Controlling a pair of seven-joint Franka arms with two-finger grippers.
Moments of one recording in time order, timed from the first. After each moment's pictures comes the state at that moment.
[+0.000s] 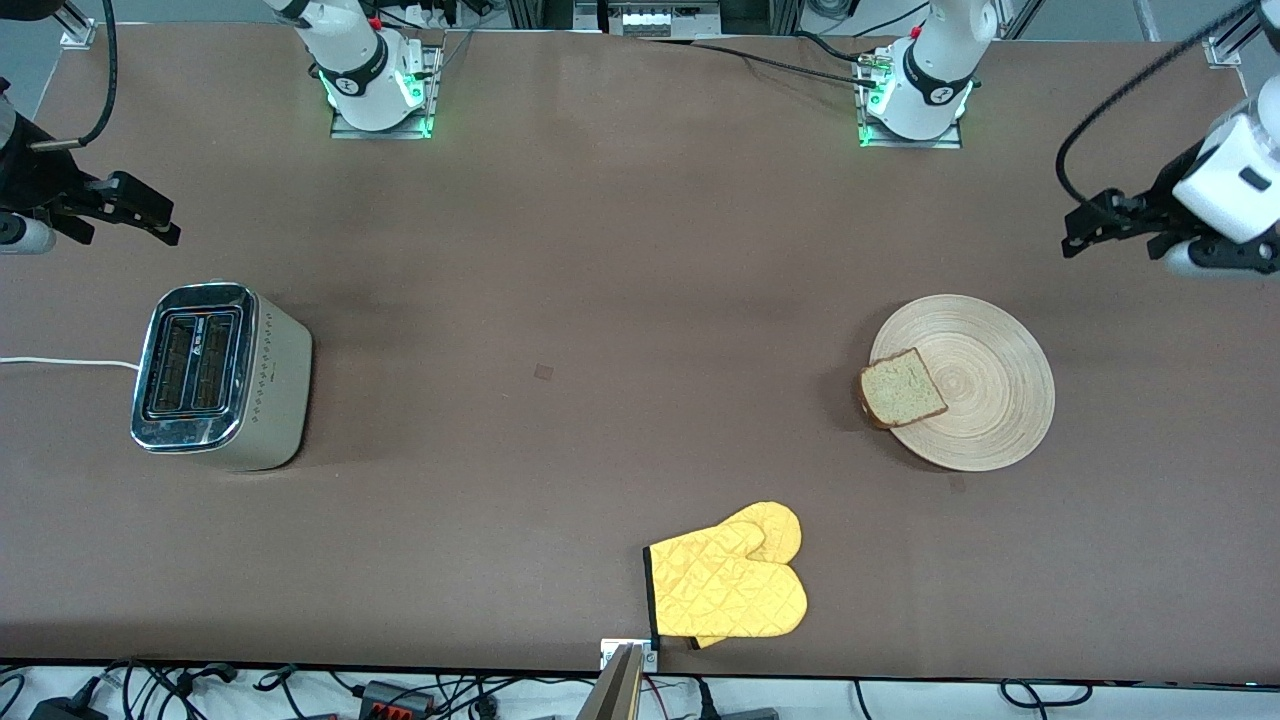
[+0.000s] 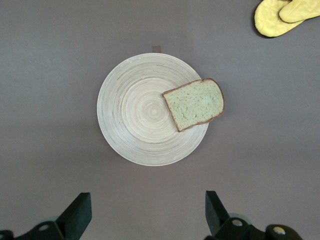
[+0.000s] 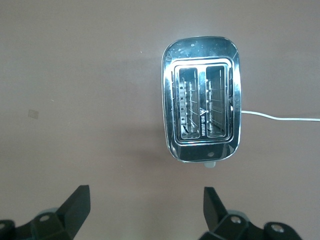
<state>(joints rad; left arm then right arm) 0.22 0.01 -0.22 -1.69 -0.02 1.62 -0.01 -0.05 -0.07 0.03 -1.73 -0.01 1.65 -0.02</state>
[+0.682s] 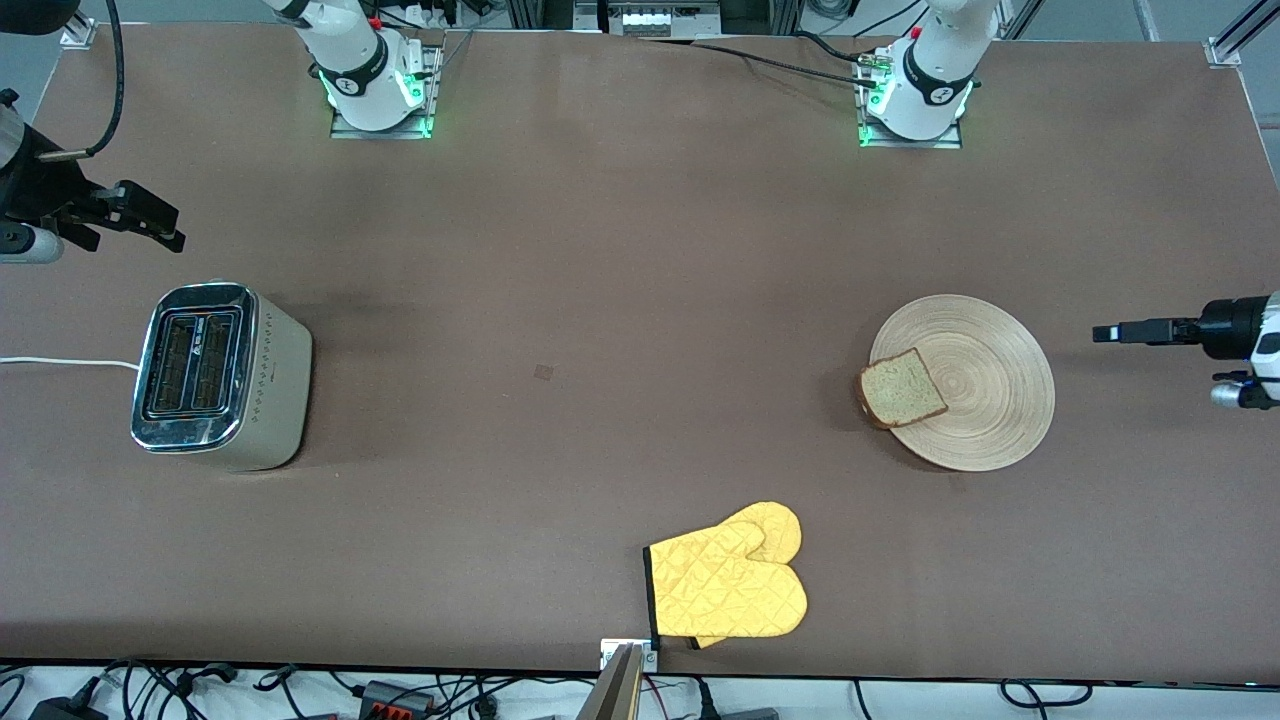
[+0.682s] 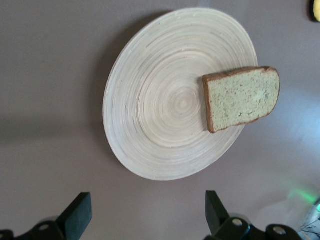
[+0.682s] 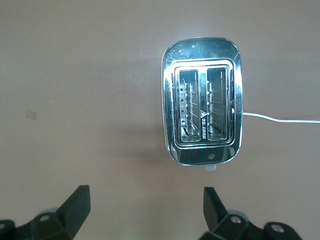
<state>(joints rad) 0.60 0.53 -0.20 -1.60 -0.28 1.62 0.40 -0.05 -0.06 0.03 -1.74 -0.01 1.67 -0.02</state>
